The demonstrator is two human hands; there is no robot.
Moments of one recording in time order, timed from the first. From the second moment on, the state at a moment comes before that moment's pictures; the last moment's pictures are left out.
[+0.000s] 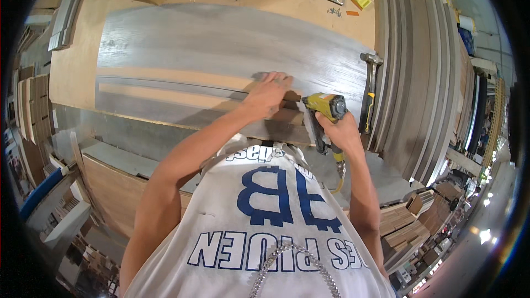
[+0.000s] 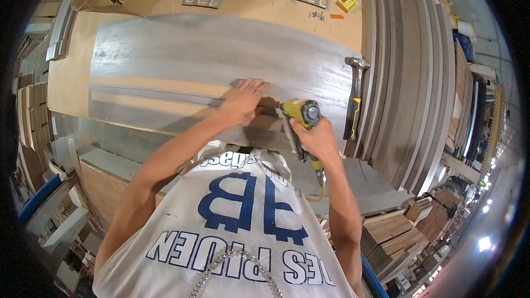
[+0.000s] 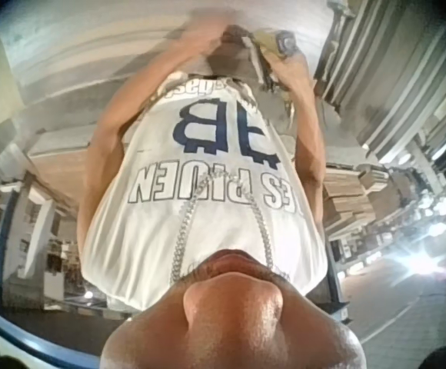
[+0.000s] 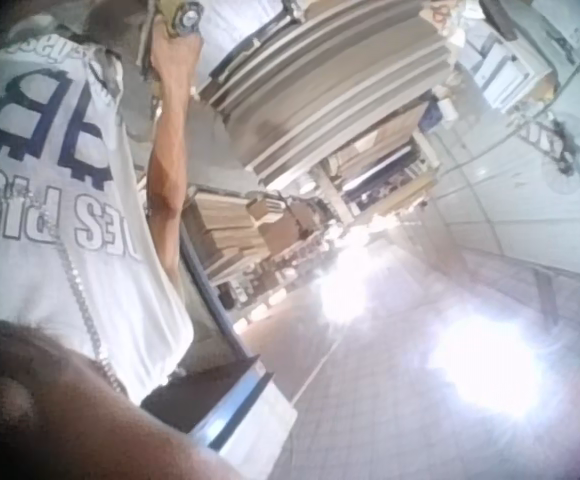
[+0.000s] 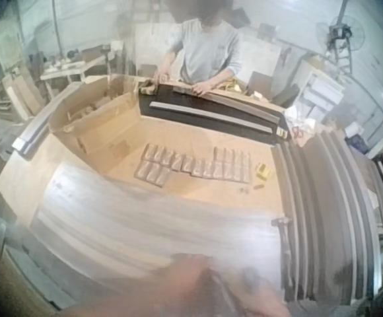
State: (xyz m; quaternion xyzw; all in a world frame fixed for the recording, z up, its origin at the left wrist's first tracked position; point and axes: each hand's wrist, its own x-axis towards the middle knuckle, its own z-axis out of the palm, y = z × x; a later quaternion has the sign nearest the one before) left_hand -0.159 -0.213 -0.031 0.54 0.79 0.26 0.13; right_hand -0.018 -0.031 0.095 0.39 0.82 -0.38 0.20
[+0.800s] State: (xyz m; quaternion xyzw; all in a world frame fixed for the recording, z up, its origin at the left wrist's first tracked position) left_hand -0.179 -0.216 -0.050 0.56 0.75 0.30 0.18; right_hand -0.043 -0.054 0.103 0.39 0.81 -0.38 0.22
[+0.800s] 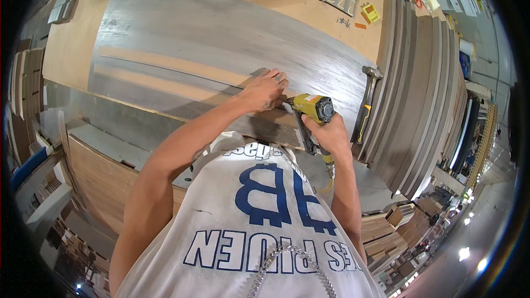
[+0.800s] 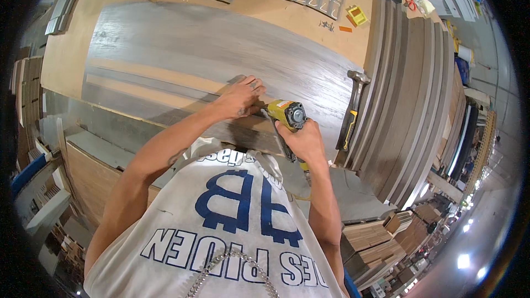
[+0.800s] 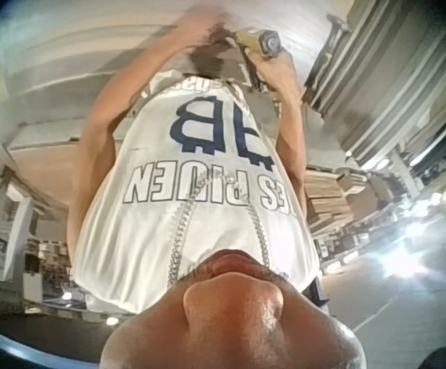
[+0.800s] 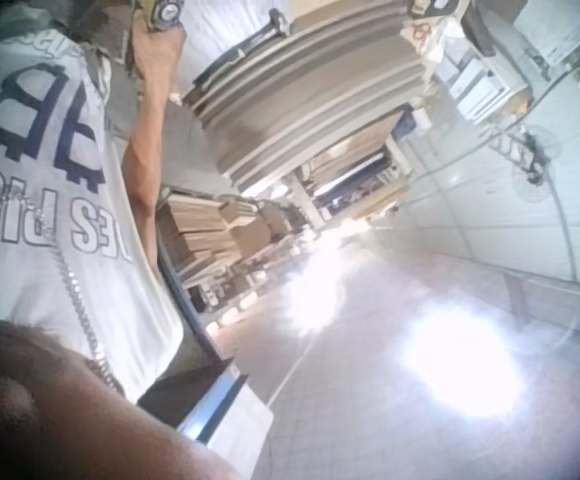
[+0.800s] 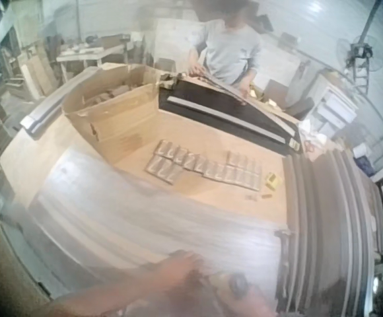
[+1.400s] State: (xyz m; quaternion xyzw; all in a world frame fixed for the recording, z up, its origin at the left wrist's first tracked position) left_hand -0.180 -0.217 -0.049 0.56 0.75 0.29 0.18; right_hand -0.047 -0.056 0.091 0.37 0.82 -0.37 0.22
